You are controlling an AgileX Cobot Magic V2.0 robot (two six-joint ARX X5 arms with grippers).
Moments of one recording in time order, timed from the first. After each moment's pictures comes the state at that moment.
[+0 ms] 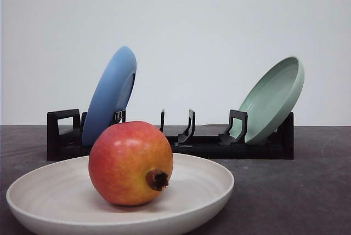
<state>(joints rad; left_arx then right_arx) -0.07 0.01 0.02 -0.18 -0.06 0.06 -0.01 0.01 0.02 -0.17 -0.02 -0.06</state>
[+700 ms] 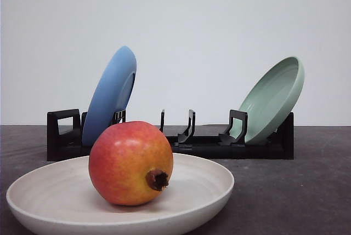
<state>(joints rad) -0.07 0.01 0.02 -0.18 -0.06 0.06 -0.01 0.01 0.02 -0.17 -0.02 -0.06</state>
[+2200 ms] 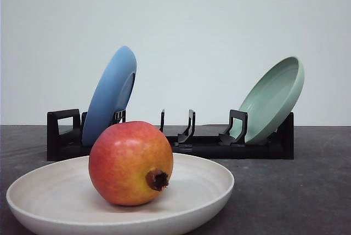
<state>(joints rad) -0.07 0.01 0.02 -0.18 -0.06 0.06 -0.01 0.01 0.02 -0.17 -0.02 -0.06</state>
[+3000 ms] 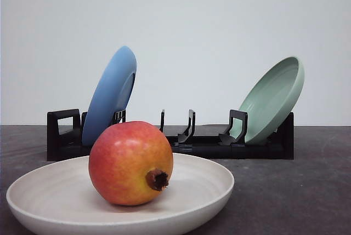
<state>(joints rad) -0.07 0.01 0.02 -0.18 -0.06 0.06 -0.01 0.01 0.02 -0.17 -0.02 -0.06</state>
